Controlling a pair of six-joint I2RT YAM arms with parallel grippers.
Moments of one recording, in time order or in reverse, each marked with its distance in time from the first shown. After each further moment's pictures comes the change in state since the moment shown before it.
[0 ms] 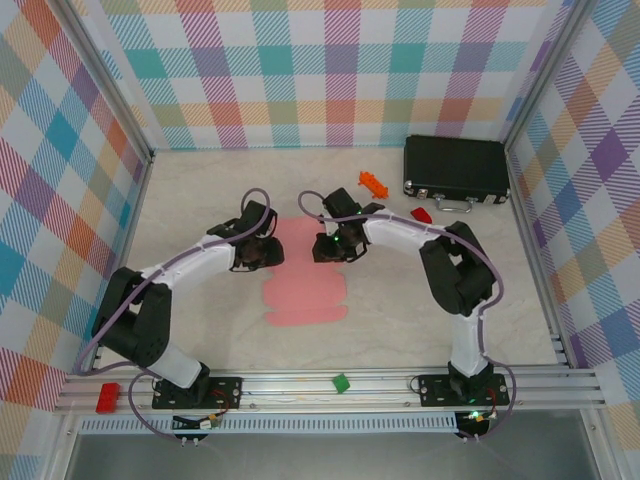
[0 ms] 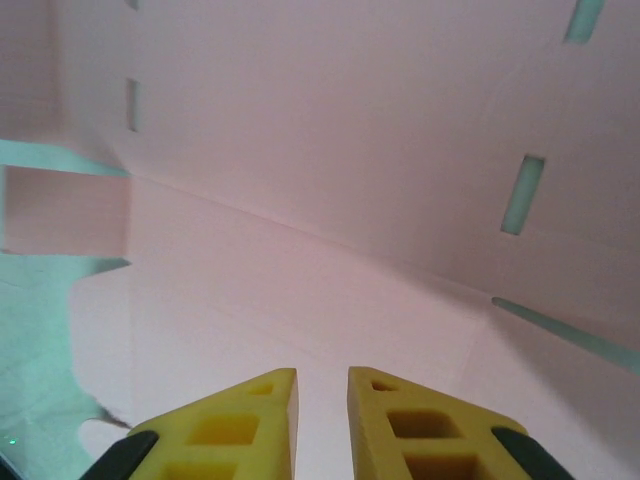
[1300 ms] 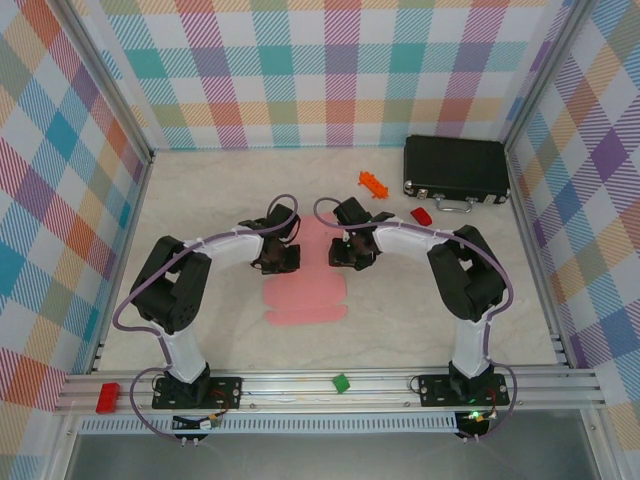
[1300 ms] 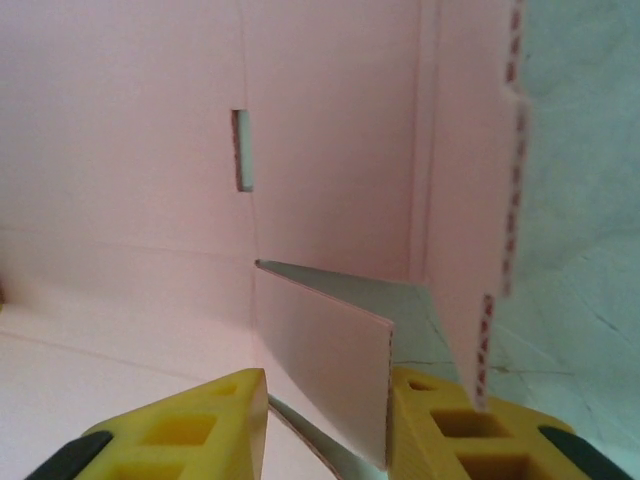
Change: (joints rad) left arm -0.069 0.288 0.111 -0.005 0.061 -0.001; right arm -0.029 -0.043 -0.152 0.047 0.174 0.124
